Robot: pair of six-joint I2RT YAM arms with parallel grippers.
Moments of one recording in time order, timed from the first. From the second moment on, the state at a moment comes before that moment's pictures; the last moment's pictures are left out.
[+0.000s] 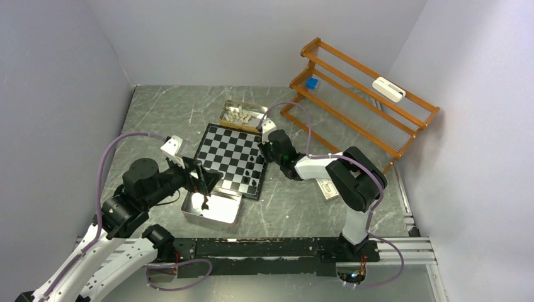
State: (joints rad) left arm -0.64 0.51 0.75 -0.48 0.08 -0.33; right arm 0.70 1.84 0.88 0.46 0.12 0.00
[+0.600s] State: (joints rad) left arm -0.64 0.51 0.75 -0.48 0.08 -0.33; right arm 0.69 1.84 0.89 0.45 0.12 0.03
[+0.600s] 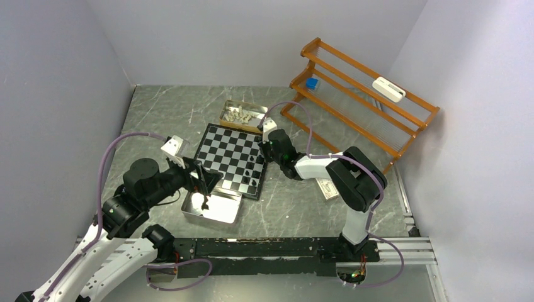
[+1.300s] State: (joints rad) left arm -0.64 0.52 0.74 -0.48 0.08 -0.33; right arm 0.69 1.83 0.89 0.43 0.12 0.06
